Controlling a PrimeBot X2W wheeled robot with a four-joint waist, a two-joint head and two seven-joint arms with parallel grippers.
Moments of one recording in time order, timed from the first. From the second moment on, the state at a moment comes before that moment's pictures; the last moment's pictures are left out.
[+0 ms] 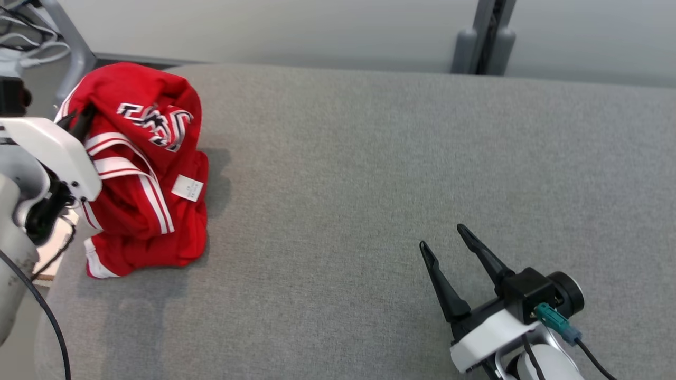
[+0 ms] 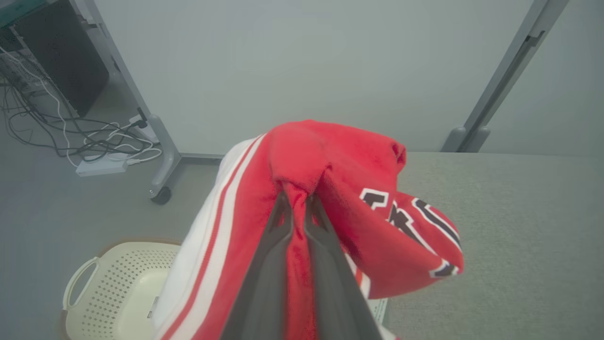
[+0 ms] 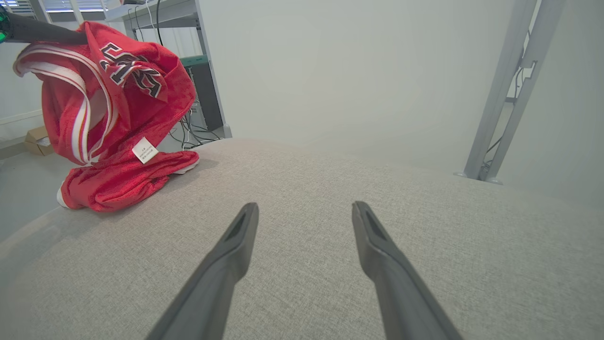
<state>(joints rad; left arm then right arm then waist) -0.98 0.54 -0.89 0.92 -1.09 -0.13 0.04 -0.21 -0.05 0.34 0.30 0.11 0.13 -0.26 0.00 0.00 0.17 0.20</state>
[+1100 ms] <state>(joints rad) -0.60 0.22 -0.30 0.27 -0.62 -0.11 -0.26 -0.13 -0.05 0.12 0.21 0.11 0.13 -0.26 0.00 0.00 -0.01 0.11</state>
